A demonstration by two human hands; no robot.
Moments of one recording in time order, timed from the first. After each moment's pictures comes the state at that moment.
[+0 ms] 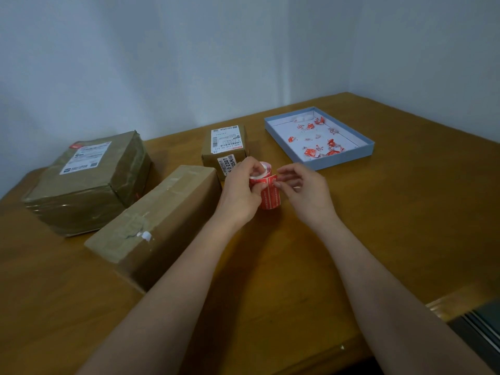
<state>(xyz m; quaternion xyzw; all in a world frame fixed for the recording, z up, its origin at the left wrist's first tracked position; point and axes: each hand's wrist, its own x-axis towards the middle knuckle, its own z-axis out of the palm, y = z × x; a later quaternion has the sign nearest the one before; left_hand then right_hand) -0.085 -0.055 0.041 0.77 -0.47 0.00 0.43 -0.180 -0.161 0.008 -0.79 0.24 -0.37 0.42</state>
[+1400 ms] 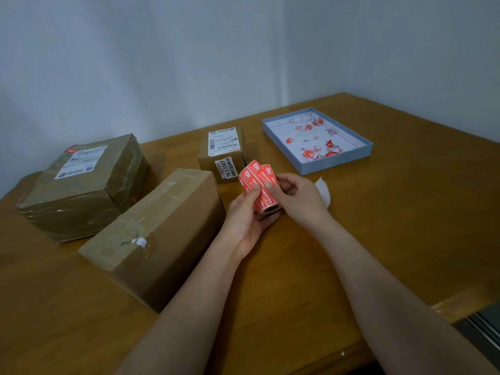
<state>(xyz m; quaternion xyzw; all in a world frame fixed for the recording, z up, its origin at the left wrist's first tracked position) -0.093 -0.062 0.002 0.52 -0.14 -0.43 0.73 -0.177 -0.157 0.009 -0.74 0.28 -0.28 0.54</state>
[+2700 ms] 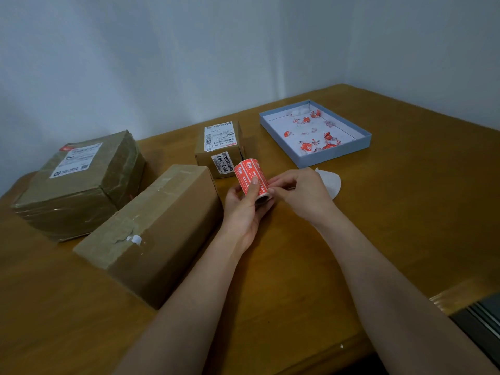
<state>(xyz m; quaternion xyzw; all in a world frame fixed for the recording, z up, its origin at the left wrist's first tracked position) -0.095 -0.070 -0.001 0.52 -0.09 -0.36 0.77 -0.185 -0.161 0.017 -0.82 0.27 -0.27 0.43</state>
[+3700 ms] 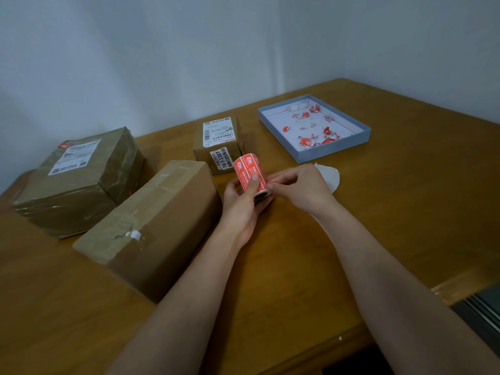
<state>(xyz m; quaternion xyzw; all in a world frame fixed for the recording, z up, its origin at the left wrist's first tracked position) -0.095 -0.069 -0.001 0.54 -0.11 -0.35 0.75 -0.186 -0.161 0.020 -0.77 0.30 -0.24 0.51</state>
